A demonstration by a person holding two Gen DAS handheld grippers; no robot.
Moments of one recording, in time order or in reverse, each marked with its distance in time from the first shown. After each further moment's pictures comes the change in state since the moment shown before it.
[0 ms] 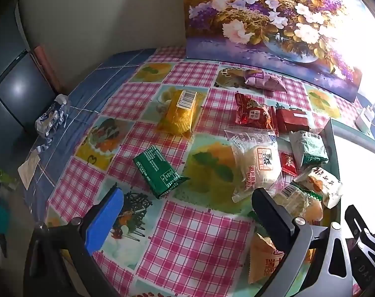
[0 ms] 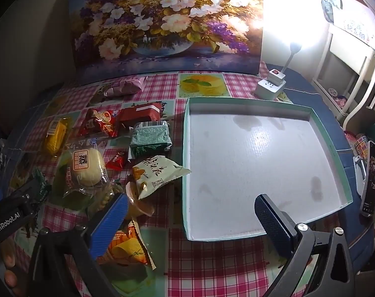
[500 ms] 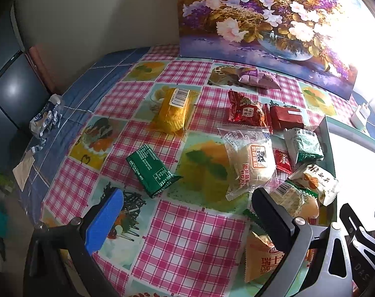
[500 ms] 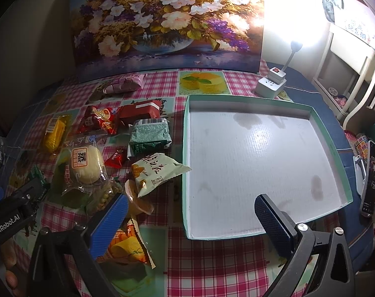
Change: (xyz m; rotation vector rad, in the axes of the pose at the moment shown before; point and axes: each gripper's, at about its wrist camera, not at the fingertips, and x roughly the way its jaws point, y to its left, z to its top) left arm 0.003 -0.003 -0.001 0.005 0.003 -0.038; right arm 0.002 0.000 0.000 -0.004 0.012 -0.004
